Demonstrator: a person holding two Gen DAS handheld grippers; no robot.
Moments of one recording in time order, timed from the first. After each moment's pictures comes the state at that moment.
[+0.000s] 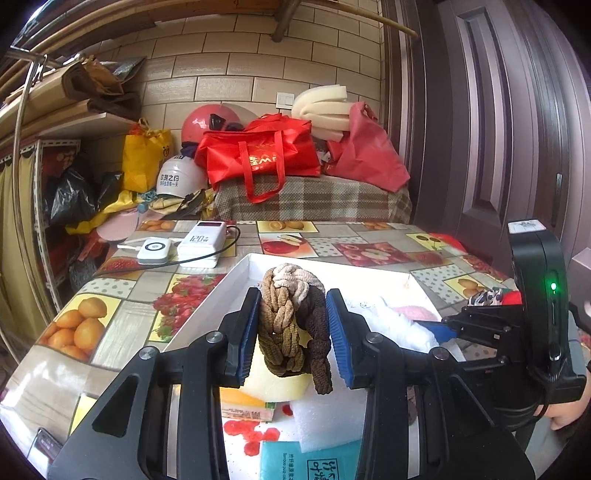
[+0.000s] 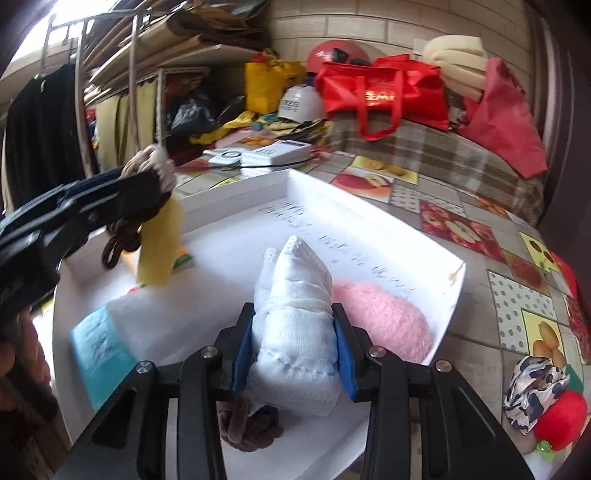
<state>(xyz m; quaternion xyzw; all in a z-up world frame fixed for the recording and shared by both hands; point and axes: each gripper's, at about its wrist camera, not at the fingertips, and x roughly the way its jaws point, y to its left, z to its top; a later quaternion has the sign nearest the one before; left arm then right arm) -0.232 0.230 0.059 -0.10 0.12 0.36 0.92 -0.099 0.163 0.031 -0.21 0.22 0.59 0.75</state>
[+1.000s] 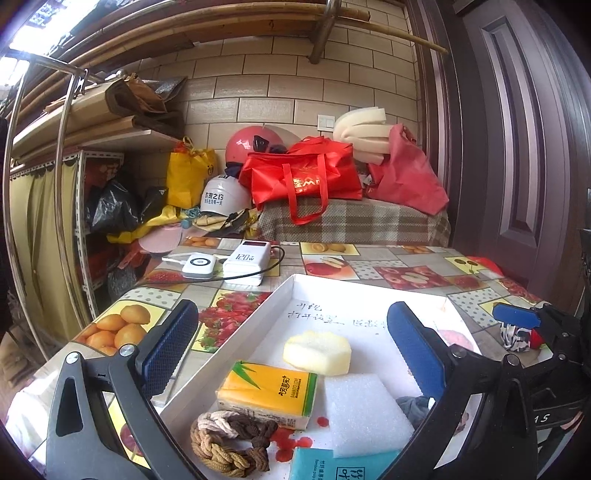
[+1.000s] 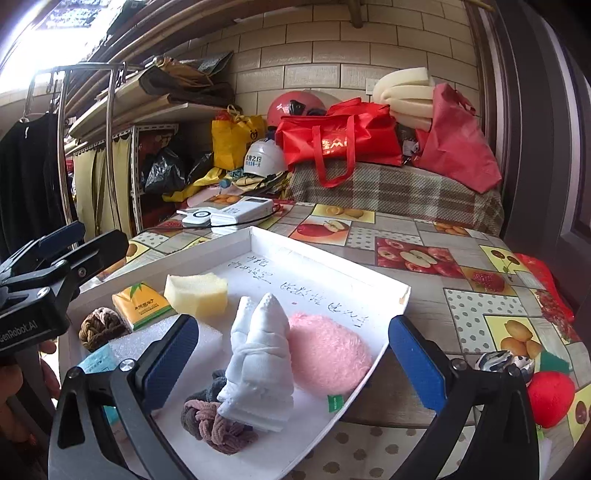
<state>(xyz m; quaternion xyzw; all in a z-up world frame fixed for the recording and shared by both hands) -0.251 0.228 0.061 -0.09 0.08 0.44 0.89 -0.102 0.125 0.051 -0.12 0.15 0.56 0.81</state>
